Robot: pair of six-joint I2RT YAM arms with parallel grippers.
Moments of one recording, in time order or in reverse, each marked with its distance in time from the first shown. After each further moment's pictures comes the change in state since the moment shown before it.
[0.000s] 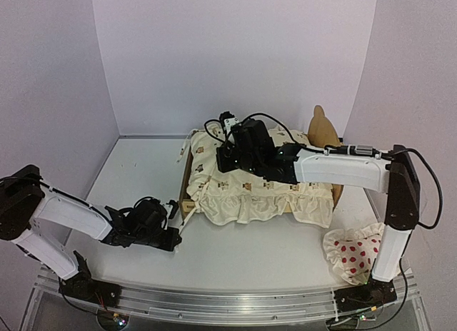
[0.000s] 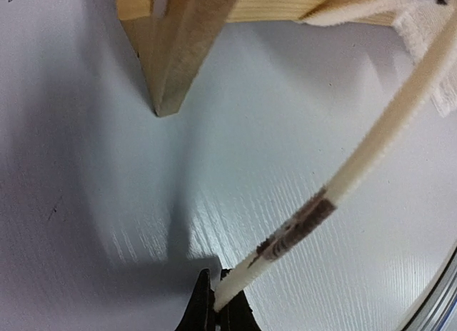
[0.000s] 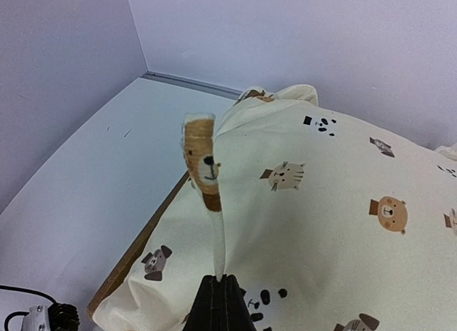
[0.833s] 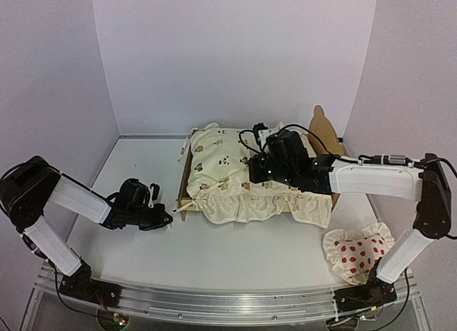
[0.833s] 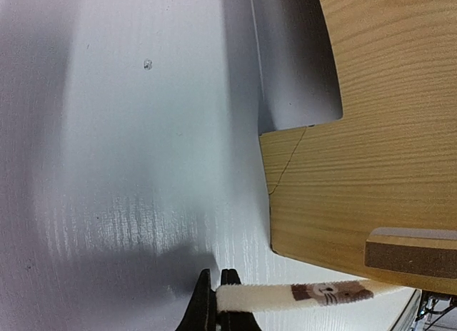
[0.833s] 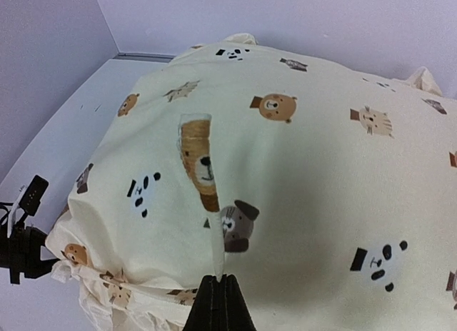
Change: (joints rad) left arm 0.369 0.120 0.013 0.200 0.236 -0.068; right arm -0.086 -0.254 -0.337 0.012 -0.052 0.063
